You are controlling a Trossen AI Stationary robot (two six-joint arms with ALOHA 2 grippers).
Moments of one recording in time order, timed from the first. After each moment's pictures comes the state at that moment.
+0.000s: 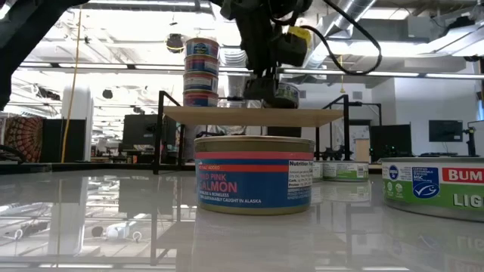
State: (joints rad) left arm 0.06 2.11 1.90 -0.66 -0.97 0.71; right arm 0.84 0.96 0.99 -0.69 1.21 0.34
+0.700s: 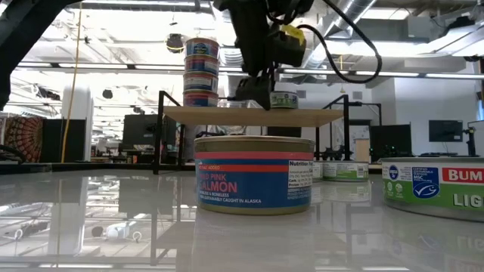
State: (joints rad) left arm 0.02 2.11 1.90 -0.79 -0.87 0.60; right arm 0.84 0.97 0.99 -0.67 1.22 0.32
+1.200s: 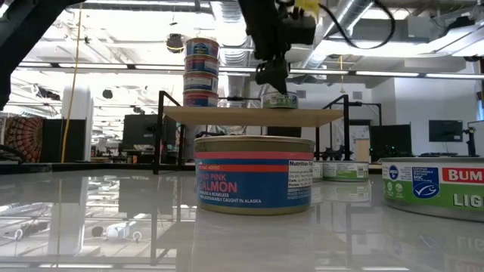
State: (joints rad) left arm 0.04 2.11 1.99 -0.70 -0.81 0.61; right arm 0.83 0.97 0.99 -0.67 1.22 0.31
